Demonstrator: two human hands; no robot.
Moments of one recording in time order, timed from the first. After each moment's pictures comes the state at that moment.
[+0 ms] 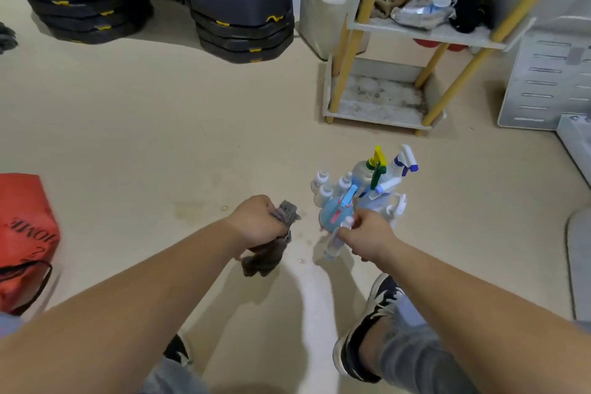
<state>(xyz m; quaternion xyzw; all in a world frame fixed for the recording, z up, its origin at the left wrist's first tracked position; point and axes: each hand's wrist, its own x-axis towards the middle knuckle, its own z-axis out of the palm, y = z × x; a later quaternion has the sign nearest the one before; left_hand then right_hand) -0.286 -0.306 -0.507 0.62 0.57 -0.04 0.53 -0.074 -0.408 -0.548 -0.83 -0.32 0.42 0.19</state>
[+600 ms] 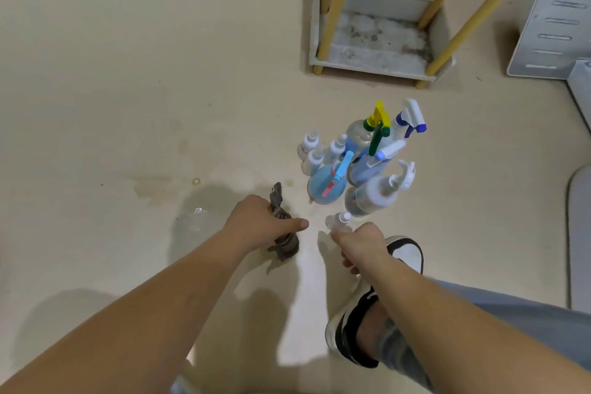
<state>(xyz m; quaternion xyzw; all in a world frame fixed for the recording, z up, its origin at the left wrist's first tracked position) -0.249 -0.312 -0.631 0.65 0.59 -0.07 0.48 -0.076 -0.431 -0.651 -0.88 -0.10 0.43 0.15</state>
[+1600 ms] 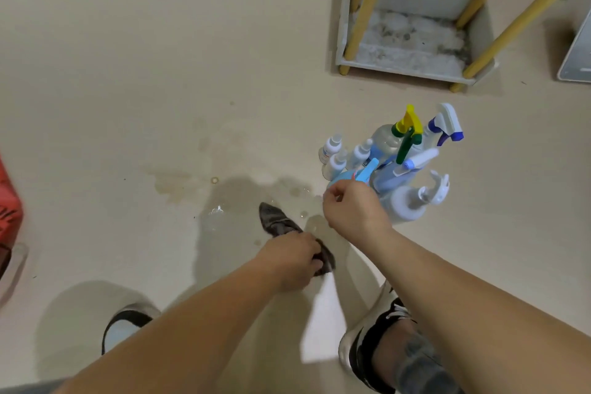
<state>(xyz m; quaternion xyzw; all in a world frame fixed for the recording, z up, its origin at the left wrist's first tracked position) -0.244 -0.347 -0.692 0.87 0.31 -0.19 0.33 -0.096 -0.358 -0.605 -0.83 -0.41 0.34 0.16</state>
